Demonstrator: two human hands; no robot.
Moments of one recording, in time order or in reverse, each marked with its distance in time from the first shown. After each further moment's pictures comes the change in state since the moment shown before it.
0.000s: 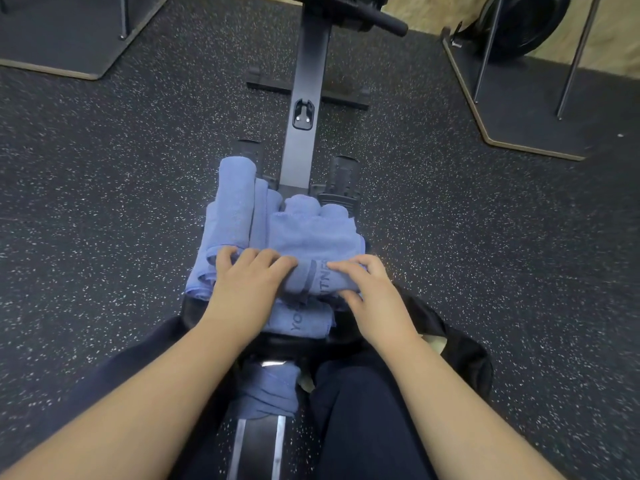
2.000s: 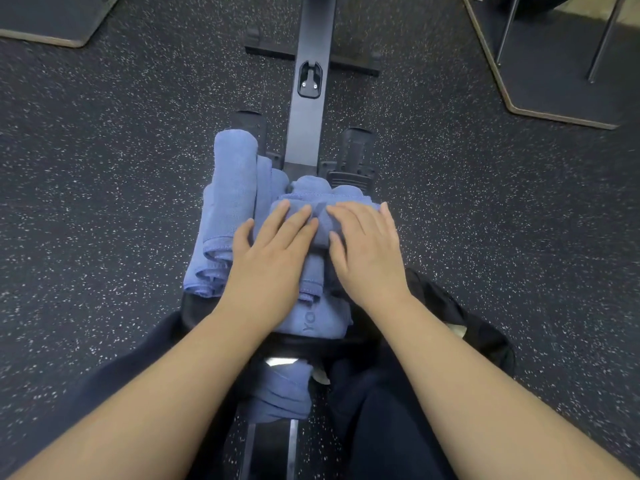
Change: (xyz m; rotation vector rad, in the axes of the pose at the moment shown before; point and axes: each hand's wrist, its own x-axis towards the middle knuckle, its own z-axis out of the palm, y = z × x) left_hand 0.025 0.007 0.006 -0.038 -0.123 0.007; right_hand 0.066 0.000 0.036 -0.345 0.336 -0.299
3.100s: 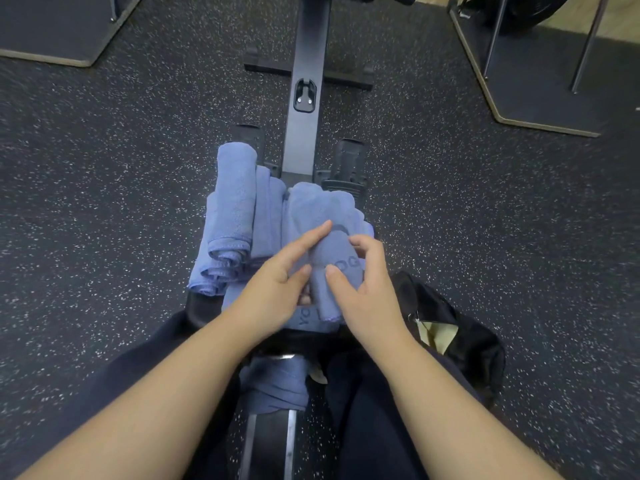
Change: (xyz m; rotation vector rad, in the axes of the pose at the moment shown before) left_hand -0.019 0.024 -0.034 -1.357 -0.222 -0.250; right_hand -0.042 -0.044 -0.052 0.760 -0.115 0.565
